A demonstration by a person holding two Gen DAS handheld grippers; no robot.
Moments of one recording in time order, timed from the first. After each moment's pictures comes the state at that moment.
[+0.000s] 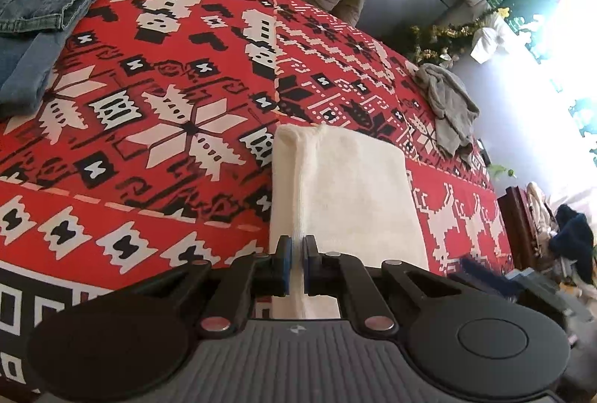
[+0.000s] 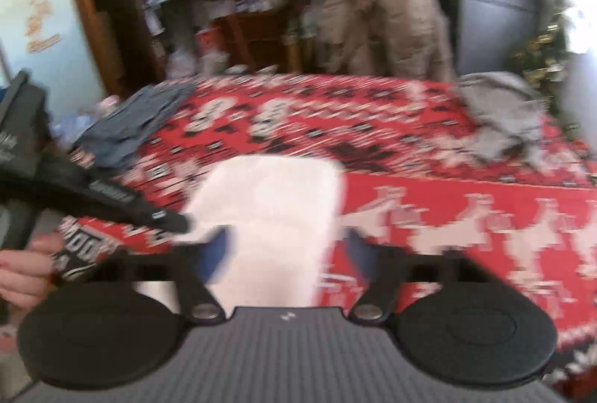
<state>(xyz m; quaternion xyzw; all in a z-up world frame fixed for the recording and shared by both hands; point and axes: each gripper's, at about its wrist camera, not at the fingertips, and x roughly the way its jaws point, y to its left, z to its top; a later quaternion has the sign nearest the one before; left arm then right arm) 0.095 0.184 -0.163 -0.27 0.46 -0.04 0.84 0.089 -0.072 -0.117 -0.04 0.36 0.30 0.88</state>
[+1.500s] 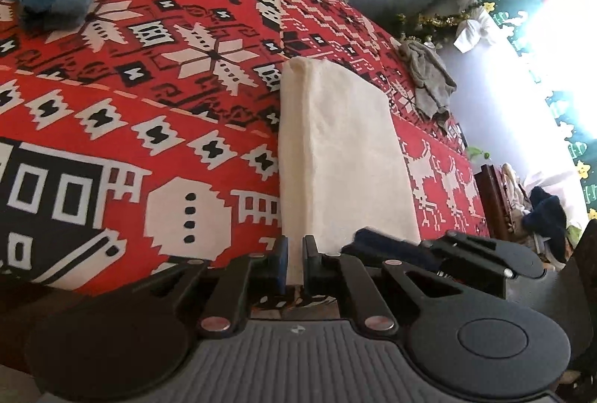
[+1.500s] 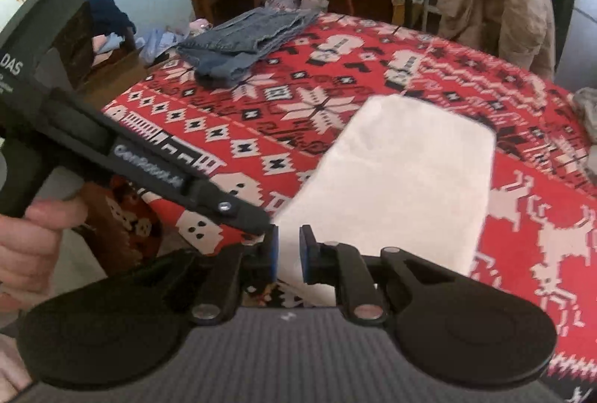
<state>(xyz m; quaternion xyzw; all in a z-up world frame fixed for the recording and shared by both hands) 0.015 0.192 -0.169 -0.32 0.47 -0.07 0.82 0.040 0.002 -0.140 -0.14 0.39 0.42 0.81</state>
